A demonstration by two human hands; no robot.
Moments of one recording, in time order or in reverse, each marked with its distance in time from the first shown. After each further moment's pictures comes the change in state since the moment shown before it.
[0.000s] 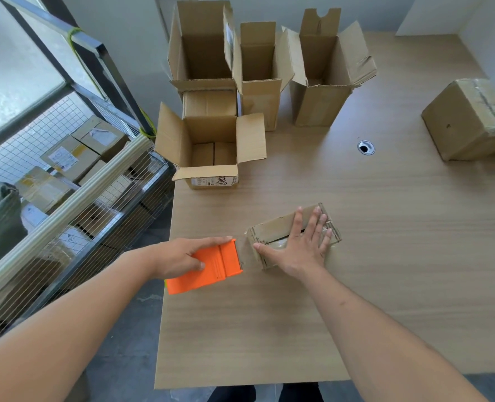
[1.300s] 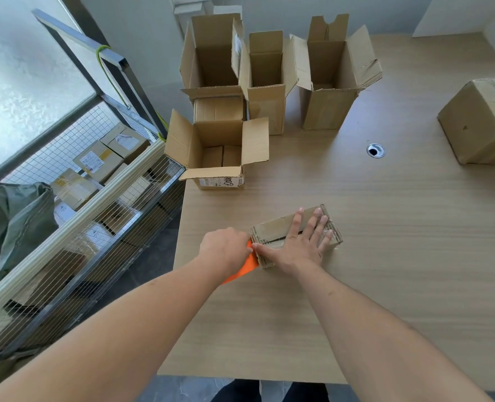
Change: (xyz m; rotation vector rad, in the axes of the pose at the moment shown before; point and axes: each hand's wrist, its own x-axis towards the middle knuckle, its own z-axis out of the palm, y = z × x) left_hand 0.054 0.092 0.046 0.542 0.394 -0.257; right_hand -0.003 -0.002 -0.007 0.001 -0.039 -0.008
